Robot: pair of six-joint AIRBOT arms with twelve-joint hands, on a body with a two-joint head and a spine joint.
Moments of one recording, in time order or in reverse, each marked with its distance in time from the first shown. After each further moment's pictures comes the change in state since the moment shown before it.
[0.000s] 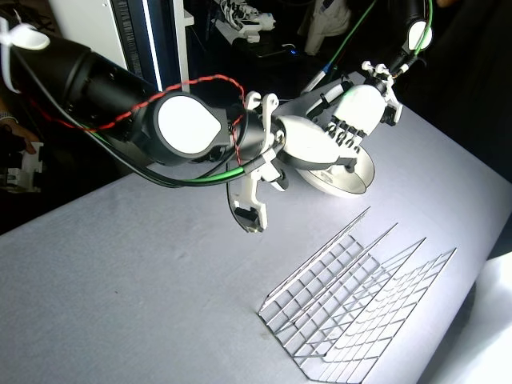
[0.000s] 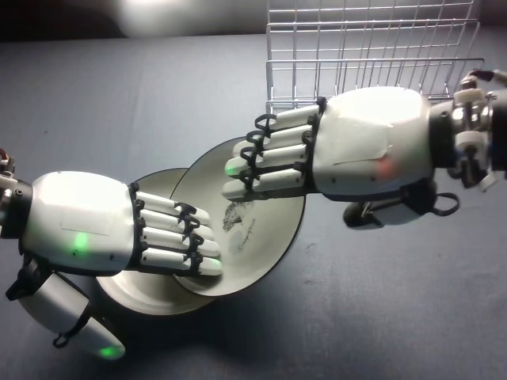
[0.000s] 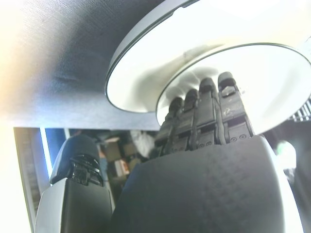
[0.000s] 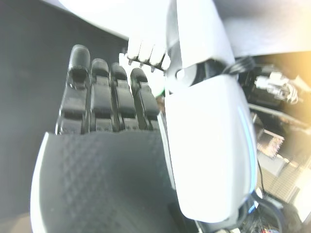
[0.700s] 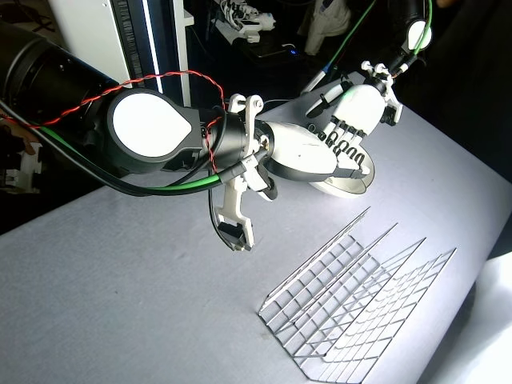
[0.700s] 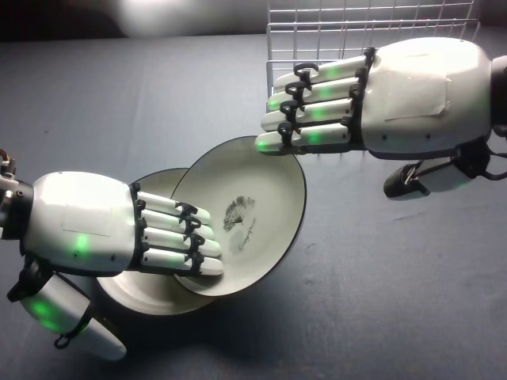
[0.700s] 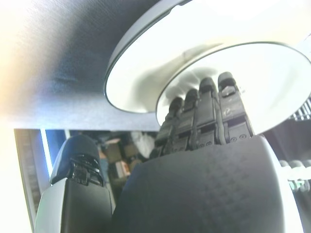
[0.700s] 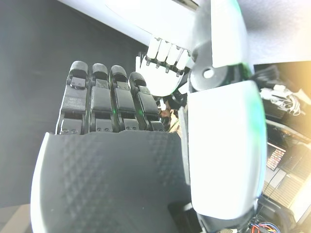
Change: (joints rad) left arm -0.001 0.004 -0.013 0.008 0.012 0.006; right arm 0.053 0.122 -0.008 -0.060 0.063 0.003
